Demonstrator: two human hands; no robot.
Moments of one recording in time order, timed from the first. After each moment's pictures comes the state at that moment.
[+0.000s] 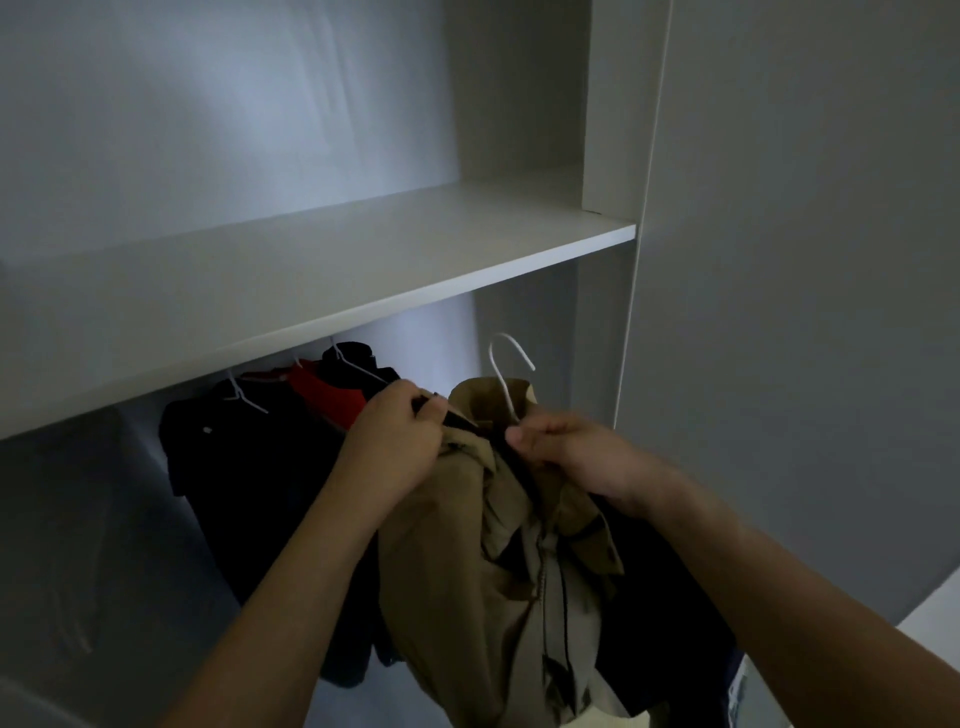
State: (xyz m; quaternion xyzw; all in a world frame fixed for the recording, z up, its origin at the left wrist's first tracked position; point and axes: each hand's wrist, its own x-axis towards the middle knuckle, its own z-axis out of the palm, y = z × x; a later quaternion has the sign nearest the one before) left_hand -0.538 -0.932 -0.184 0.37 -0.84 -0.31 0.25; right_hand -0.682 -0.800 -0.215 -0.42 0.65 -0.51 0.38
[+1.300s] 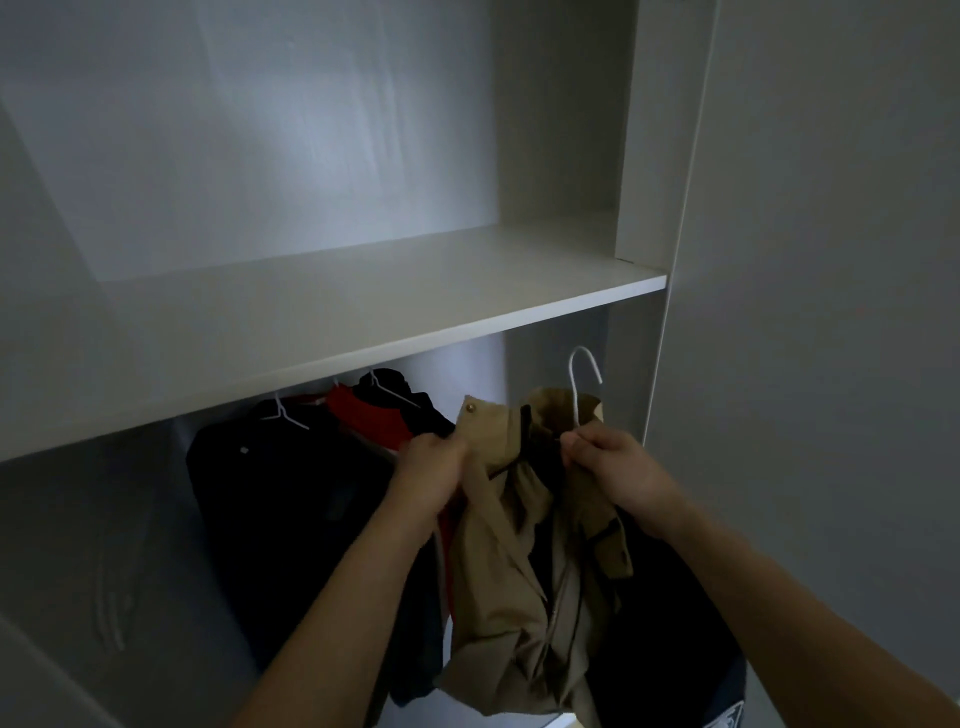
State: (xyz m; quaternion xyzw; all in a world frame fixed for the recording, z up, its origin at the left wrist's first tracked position) left_hand -0.554 -0.942 -0.210 0.44 -0.67 -0.54 0.25; right_hand -0.700 -0.804 -0.209 -0.40 0.73 -0.52 0.21
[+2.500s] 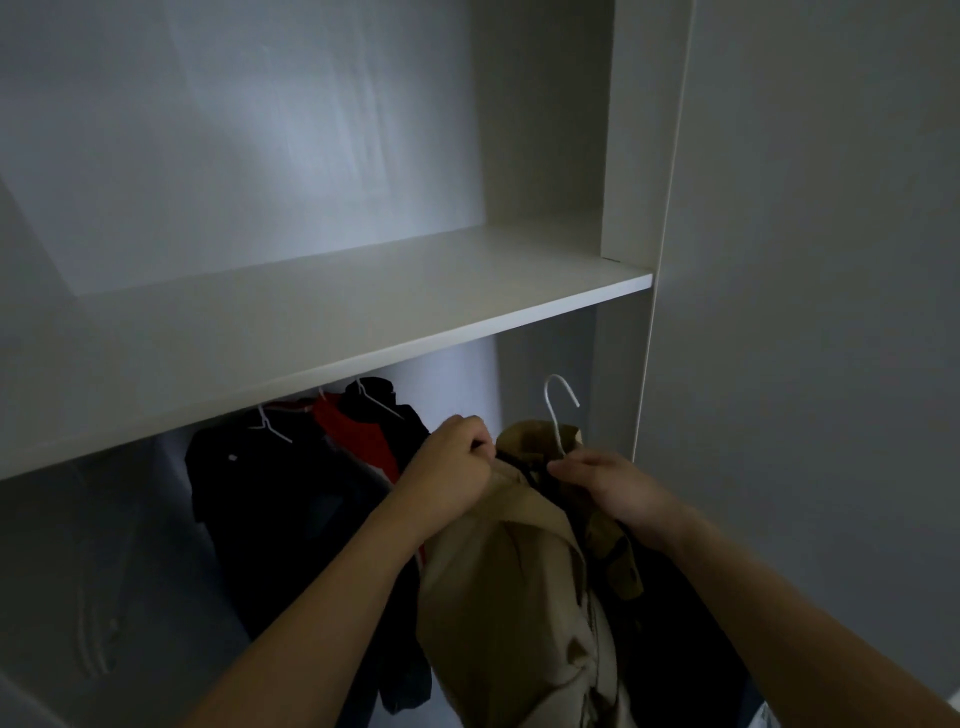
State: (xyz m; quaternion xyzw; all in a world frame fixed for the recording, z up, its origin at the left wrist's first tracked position) left_hand -0.576 -0.946 -0.201 0.27 -0.89 -0.30 0.19; right_hand -0.717 -0.800 -0.225 -0.35 0.71 -0.51 0.34
